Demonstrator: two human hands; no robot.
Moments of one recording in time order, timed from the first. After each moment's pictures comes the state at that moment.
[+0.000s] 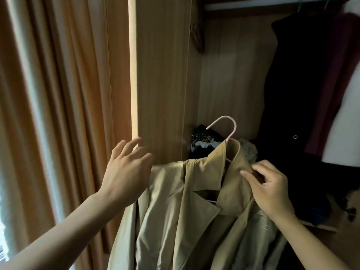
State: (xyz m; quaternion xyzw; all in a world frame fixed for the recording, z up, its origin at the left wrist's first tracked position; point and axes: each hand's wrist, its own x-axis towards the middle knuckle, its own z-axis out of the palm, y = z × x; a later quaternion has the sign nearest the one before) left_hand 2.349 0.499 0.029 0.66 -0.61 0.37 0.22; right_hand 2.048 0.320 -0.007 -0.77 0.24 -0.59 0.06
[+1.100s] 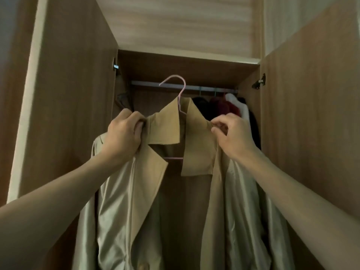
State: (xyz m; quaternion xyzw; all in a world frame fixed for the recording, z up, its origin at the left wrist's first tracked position) left_hand 2.226 0.337 0.254 0.40 -0.62 0.38 0.55; right_hand 1.943 0.301 0.269 -0.72 0.30 -0.58 -0.23
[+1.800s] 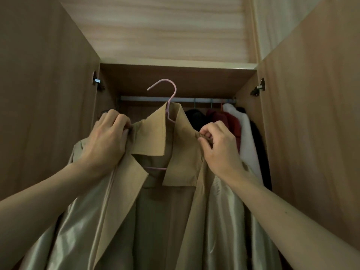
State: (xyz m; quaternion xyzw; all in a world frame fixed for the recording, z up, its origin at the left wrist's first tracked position) left_hand 2.207 0.267 0.295 0.42 -0.63 0.46 0.46; right_hand 1.938 0.192 0.280 -0.68 0.22 -0.65 -0.25
